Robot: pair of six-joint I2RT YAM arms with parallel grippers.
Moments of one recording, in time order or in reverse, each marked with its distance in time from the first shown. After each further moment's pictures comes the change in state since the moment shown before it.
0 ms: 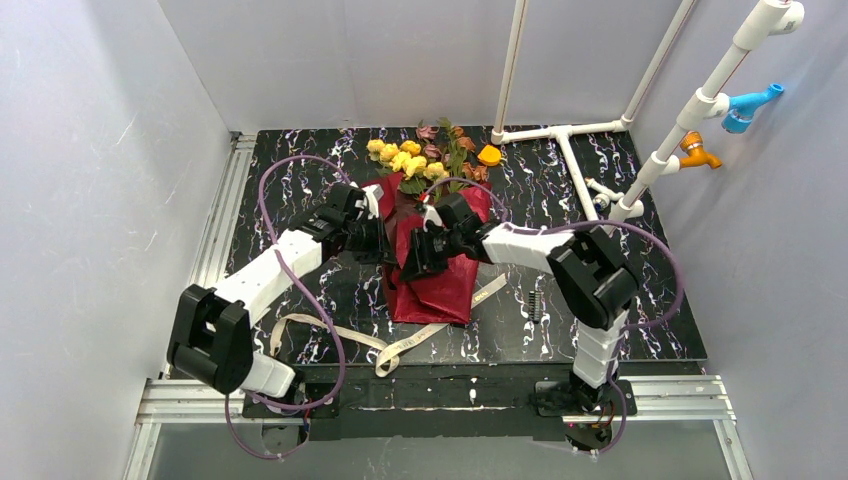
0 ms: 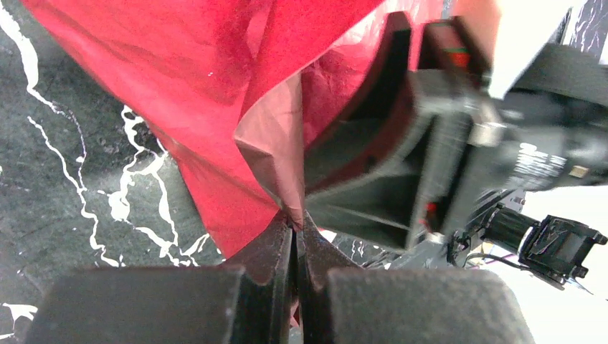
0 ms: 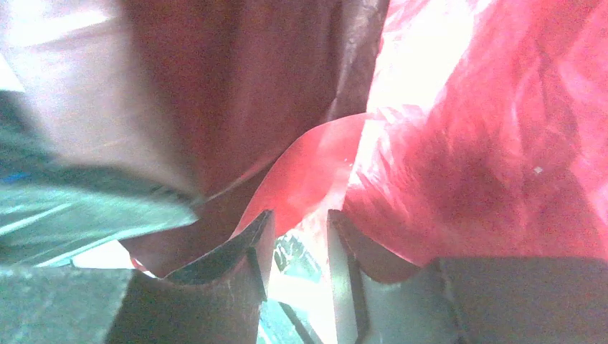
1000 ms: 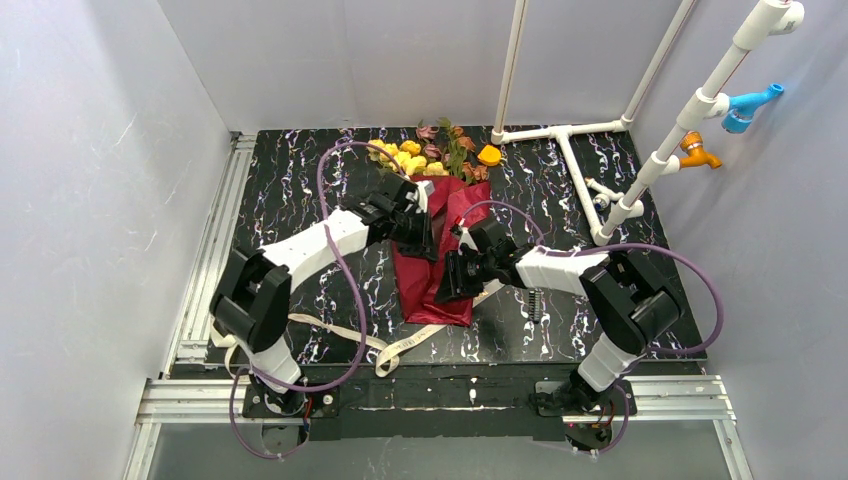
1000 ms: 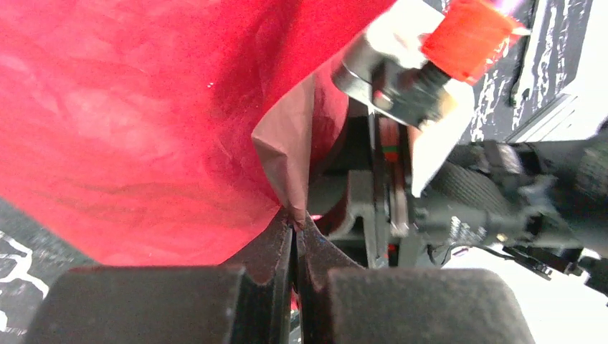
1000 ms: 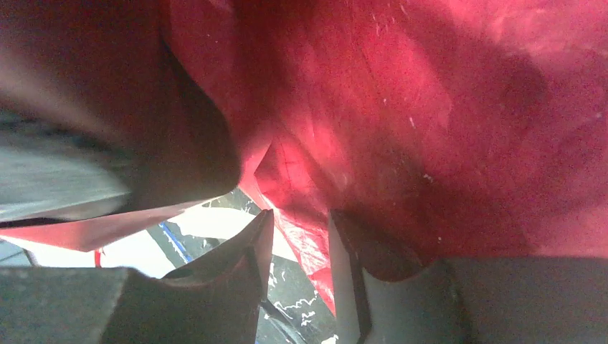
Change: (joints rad) left arm -0.180 0.266 0.252 0.008 0.013 -0.019; right arm -0.075 -0.250 -0.342 -0.002 0.081 -0.055
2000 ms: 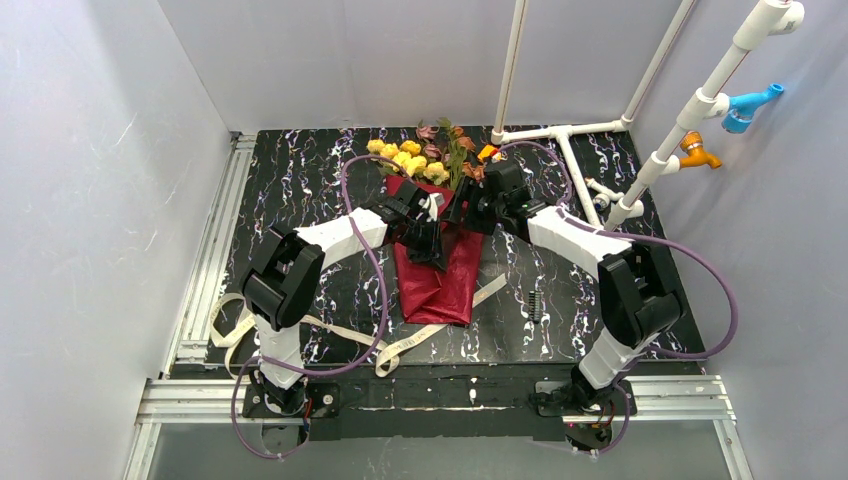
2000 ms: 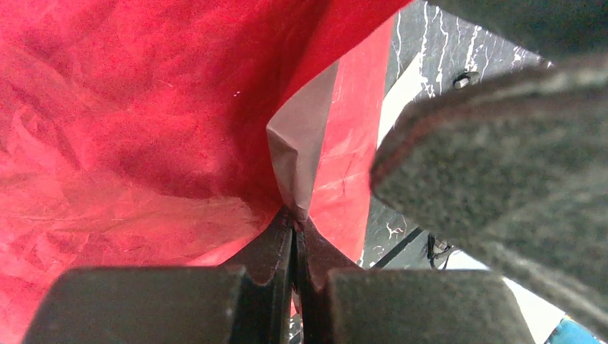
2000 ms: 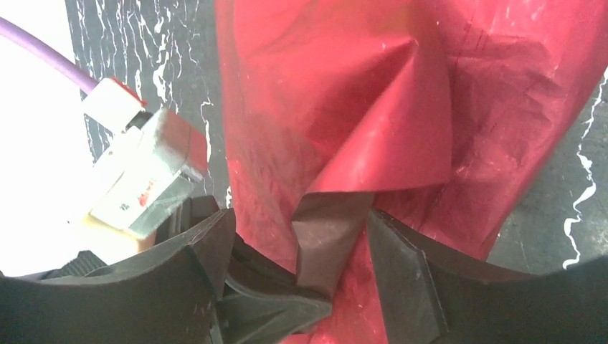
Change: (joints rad) left arm -0.014 0.211 0.034 0.082 0.090 -0.033; right arm -0.147 0.005 0.337 -0.124 0.336 0.145
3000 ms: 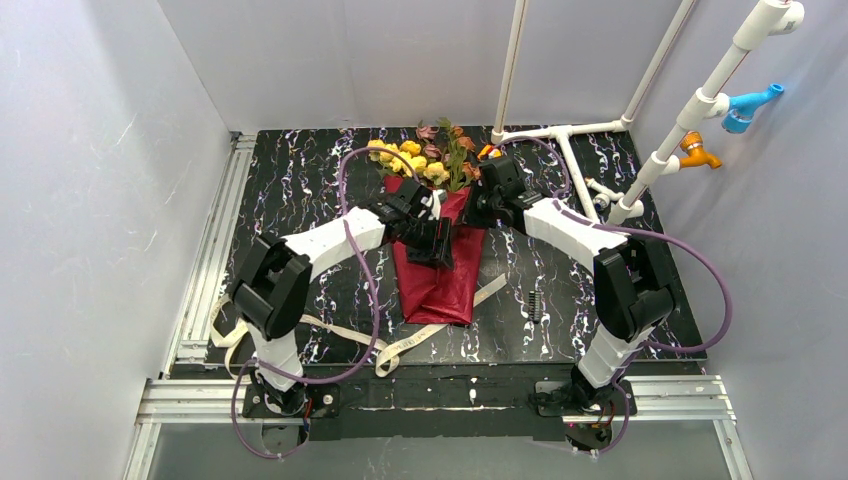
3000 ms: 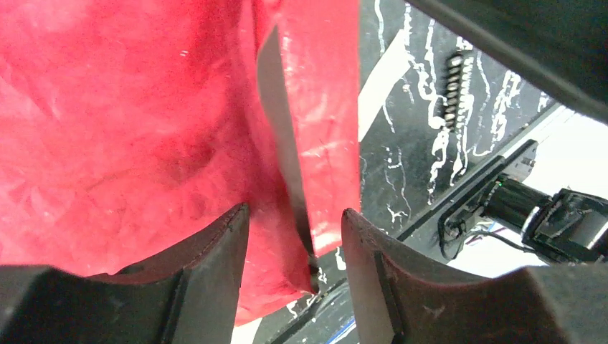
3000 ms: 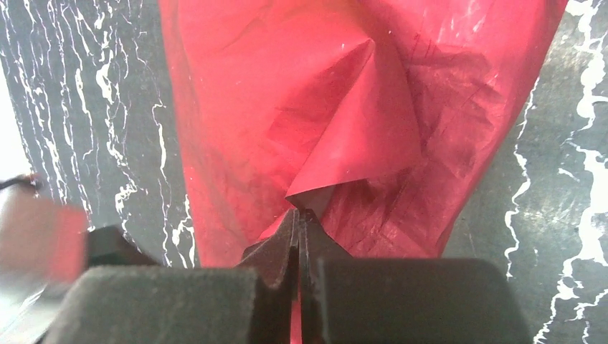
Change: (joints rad) left arm -0.030 -0.051 0.028 -0.087 -0.060 0.050; right arm -0.002 0.055 0.098 -0.141 0.081 -0.065
